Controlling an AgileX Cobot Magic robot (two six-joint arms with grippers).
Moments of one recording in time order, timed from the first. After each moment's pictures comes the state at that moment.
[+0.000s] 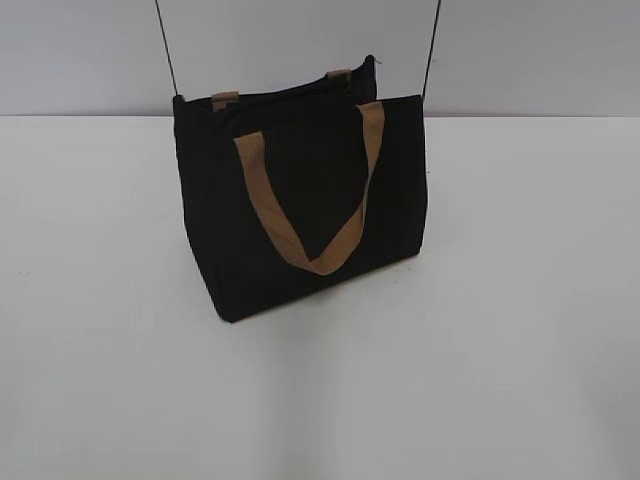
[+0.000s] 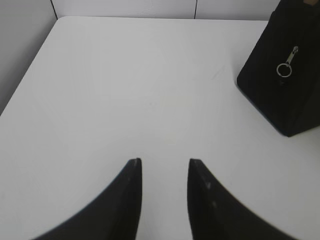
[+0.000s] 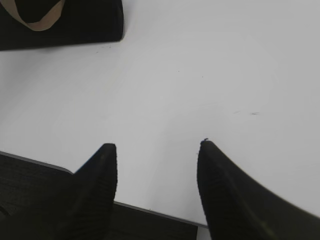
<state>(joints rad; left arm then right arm) 0.02 -0.01 -0.54 -0.07 1.07 0.06 0.08 -0.01 -0.47 0.16 1.10 -0.23</state>
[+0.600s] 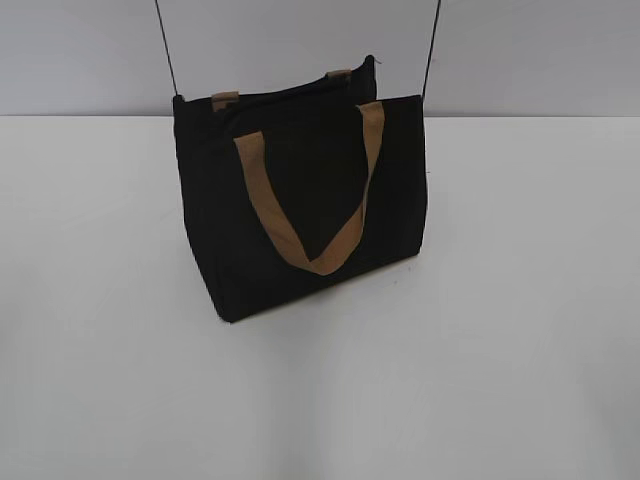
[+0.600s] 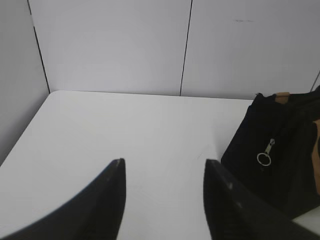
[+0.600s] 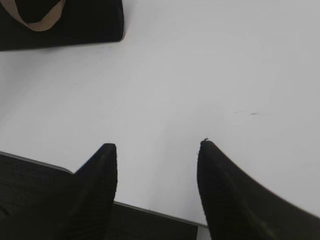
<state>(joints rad) 0.02 0.14 -0.59 -0.13 0.75 0.07 0.08 -0.01 -0.47 0.16 1.10 -0.23</state>
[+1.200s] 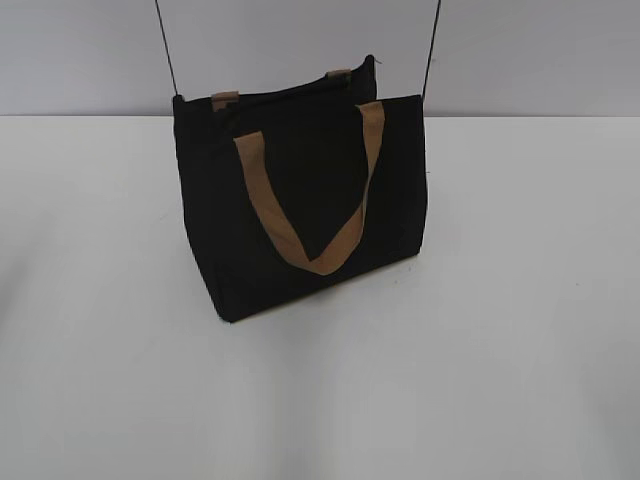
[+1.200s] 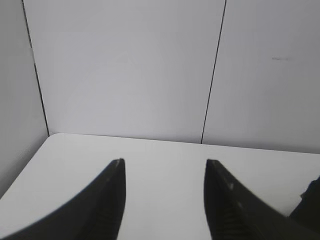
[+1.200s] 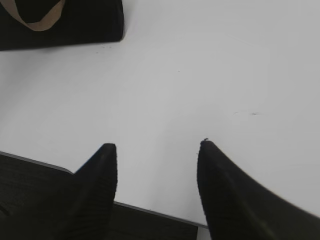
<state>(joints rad) 0.02 0.70 -0.46 -0.14 -0.06 0.09 0.08 -0.01 -0.47 0.16 1.10 -0.23</state>
